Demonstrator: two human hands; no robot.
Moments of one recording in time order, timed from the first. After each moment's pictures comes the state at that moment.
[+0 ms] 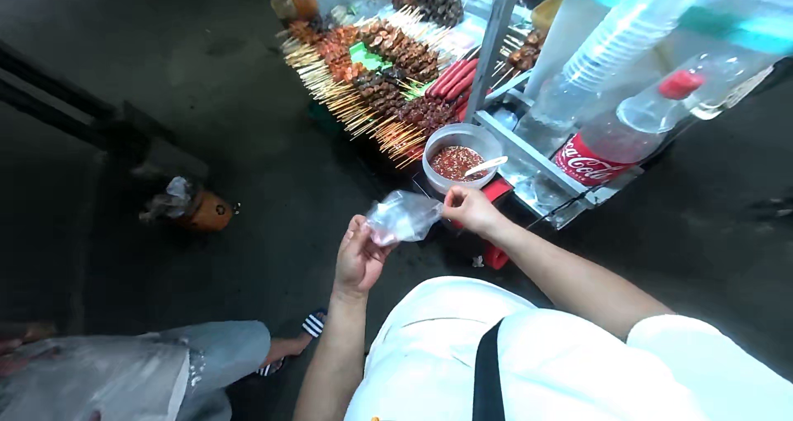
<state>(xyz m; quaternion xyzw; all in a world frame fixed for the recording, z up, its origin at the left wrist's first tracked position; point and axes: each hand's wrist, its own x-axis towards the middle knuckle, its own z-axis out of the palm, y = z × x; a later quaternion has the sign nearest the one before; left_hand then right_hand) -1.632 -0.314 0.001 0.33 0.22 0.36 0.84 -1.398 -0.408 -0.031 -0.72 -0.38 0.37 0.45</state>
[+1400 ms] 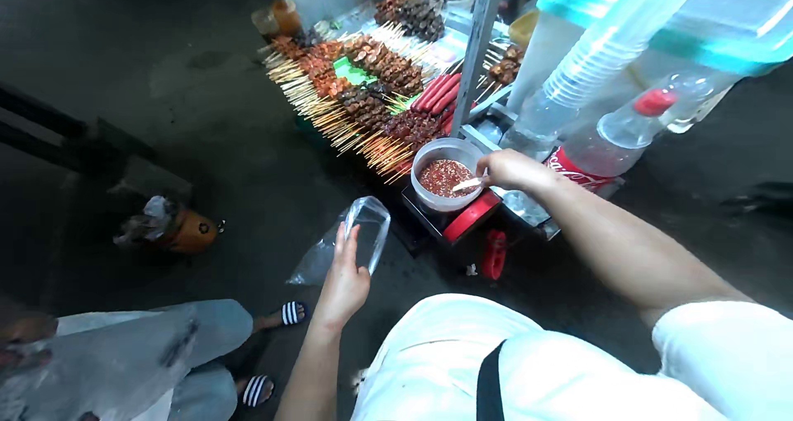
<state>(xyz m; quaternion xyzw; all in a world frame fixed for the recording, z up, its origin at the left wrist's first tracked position) -1.629 -0.302 0.046 0.80 0.44 0.01 0.40 -1.273 -0.391 0.023 -0.84 -0.48 0.25 0.05</state>
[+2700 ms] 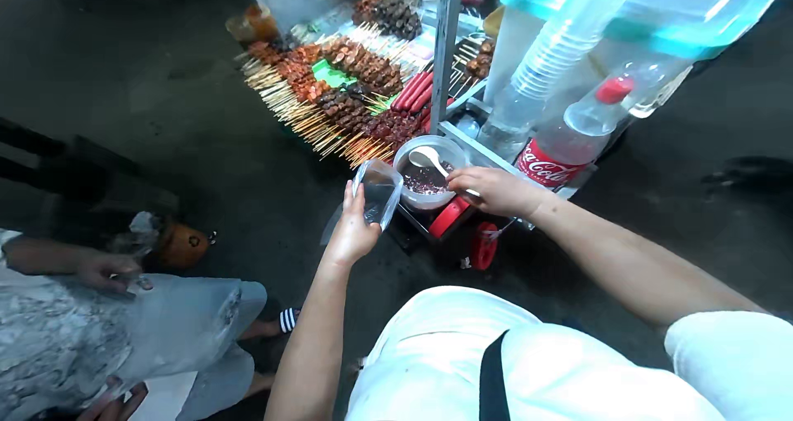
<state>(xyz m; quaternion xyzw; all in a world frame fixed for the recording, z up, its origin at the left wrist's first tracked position) -1.547 -0.272 0.043 0.84 0.39 -0.02 0.37 -1.299 -0.449 -0.007 -0.61 -0.74 0.00 0.28</state>
